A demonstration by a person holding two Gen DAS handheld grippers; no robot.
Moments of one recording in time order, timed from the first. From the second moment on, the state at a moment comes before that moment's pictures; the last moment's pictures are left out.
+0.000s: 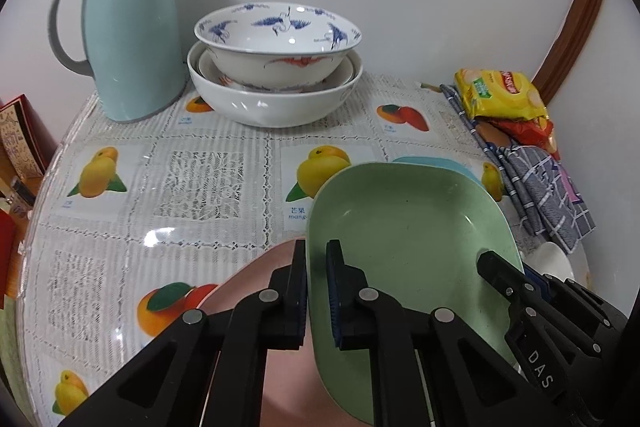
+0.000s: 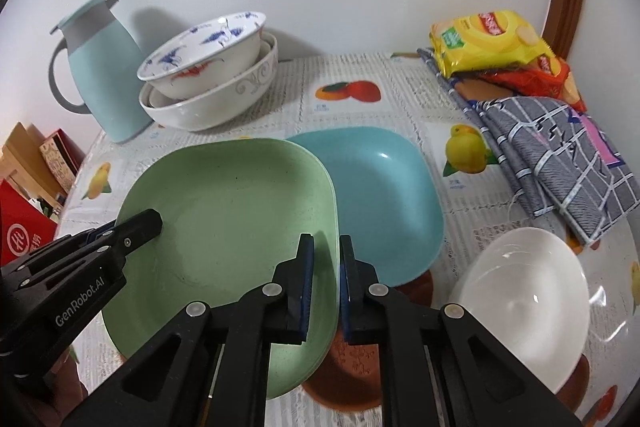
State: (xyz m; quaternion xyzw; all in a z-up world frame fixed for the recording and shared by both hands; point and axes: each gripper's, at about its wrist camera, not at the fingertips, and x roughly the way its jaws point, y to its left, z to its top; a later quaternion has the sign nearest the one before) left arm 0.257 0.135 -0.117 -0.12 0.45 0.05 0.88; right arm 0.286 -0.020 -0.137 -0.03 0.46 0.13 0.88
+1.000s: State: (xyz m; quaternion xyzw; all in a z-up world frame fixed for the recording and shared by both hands) left arm 0.110 0.142 -0.095 -0.17 0.41 0.08 0.89; right arm 0.151 -0.029 -0.100 -0.02 0.43 0.16 0.89
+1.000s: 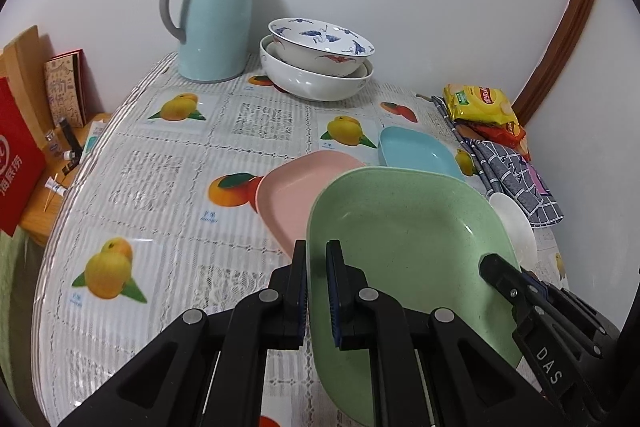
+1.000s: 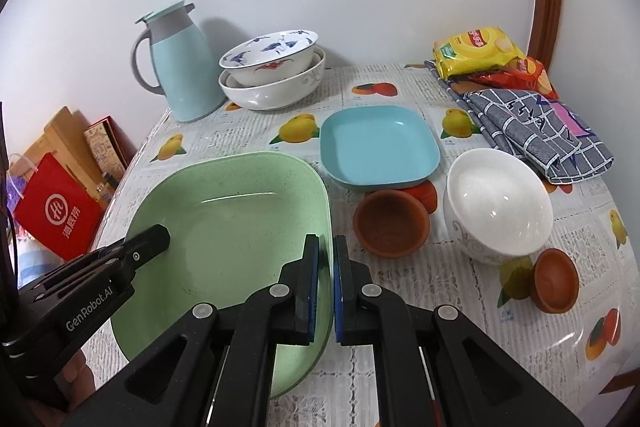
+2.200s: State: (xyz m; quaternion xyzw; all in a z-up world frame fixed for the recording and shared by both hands) left arm 0.128 0.180 -0.143 -0.20 0.44 0.11 0.87; right arm 0.173 0.012 -0.141 -0.05 0.46 0.18 0.87
